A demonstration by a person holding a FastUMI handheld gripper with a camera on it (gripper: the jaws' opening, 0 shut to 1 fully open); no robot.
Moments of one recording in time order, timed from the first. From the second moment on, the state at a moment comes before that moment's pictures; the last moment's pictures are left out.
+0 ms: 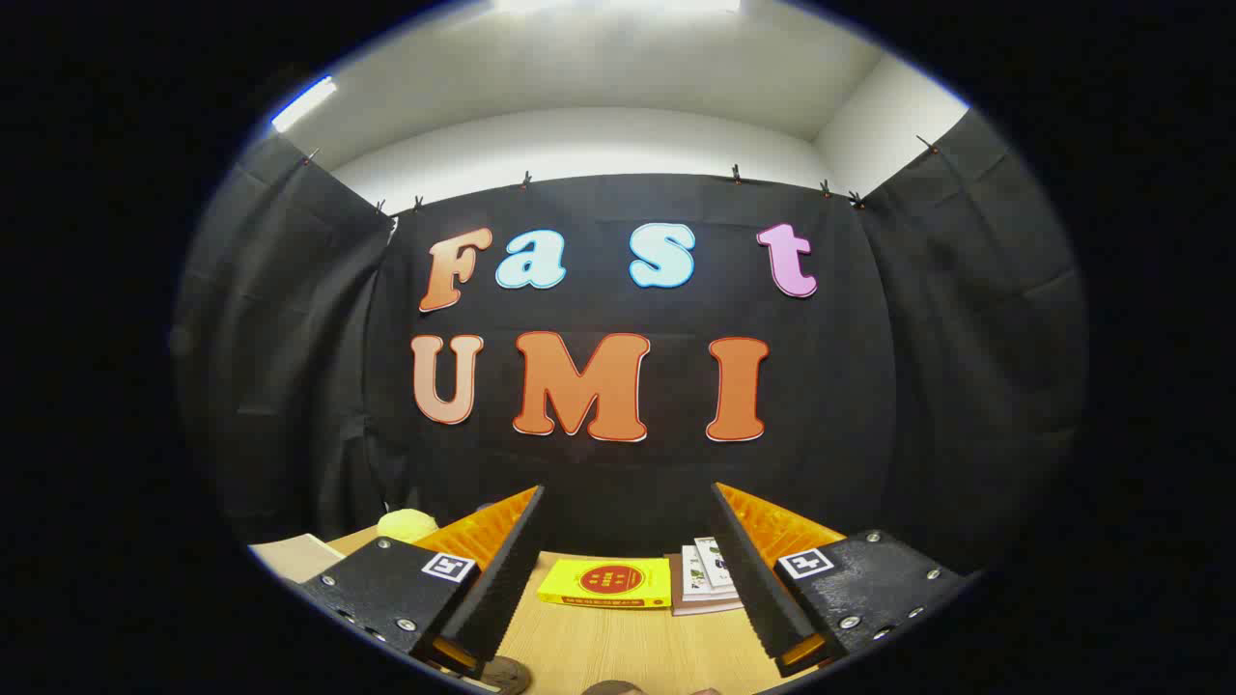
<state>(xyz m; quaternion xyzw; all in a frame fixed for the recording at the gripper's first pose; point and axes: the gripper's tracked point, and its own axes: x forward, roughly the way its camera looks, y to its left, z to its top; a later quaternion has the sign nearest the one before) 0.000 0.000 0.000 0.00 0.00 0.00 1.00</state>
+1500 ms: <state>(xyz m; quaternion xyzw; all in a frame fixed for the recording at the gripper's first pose) -0.001 0.153 -0.105 0.10 0.20 0.15 0.96</state>
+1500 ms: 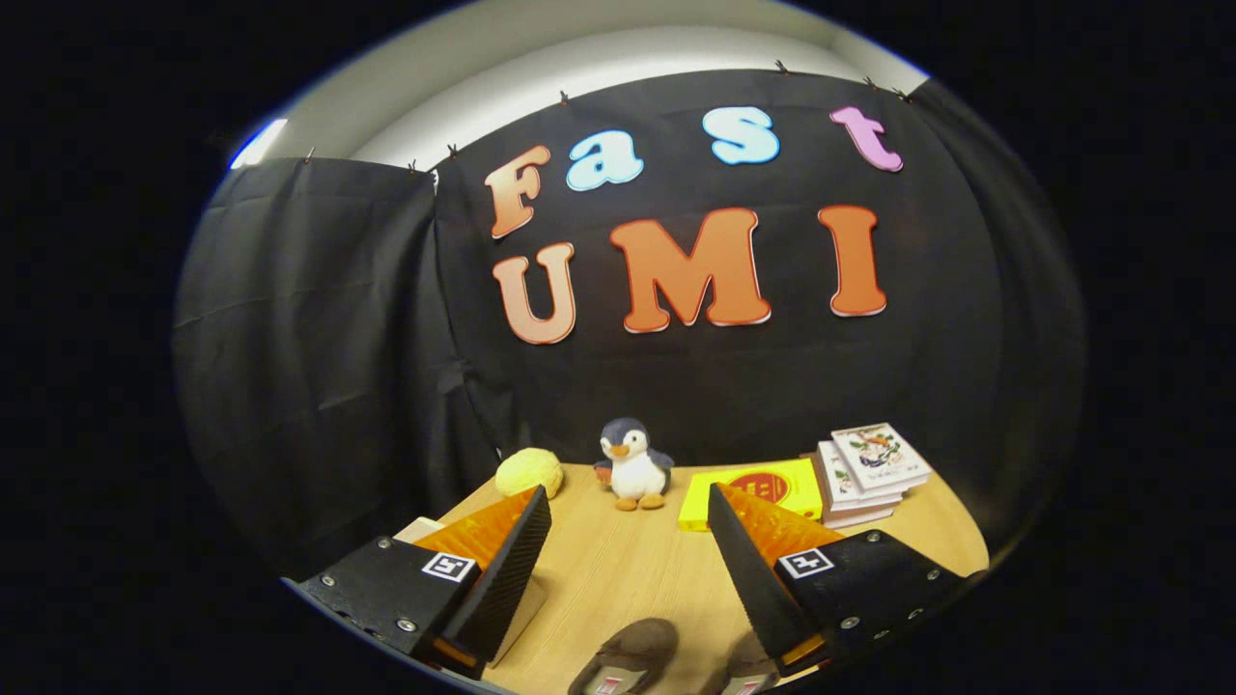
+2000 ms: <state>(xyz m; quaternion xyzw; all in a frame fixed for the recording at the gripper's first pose) -0.073 0.266 -0.191 0.19 0.39 0.29 0.85</state>
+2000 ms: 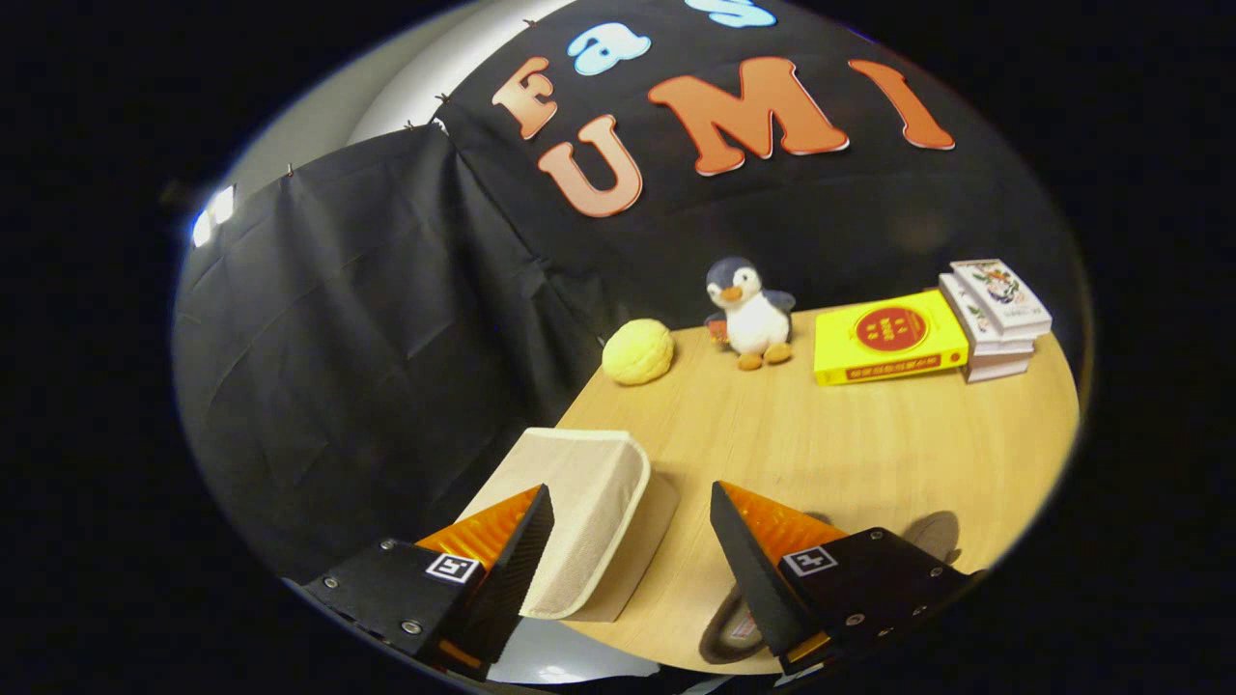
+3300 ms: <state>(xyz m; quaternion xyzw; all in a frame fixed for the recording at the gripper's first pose) -0.145 0.374 -0.263 0.37 0.56 0.35 0.65</state>
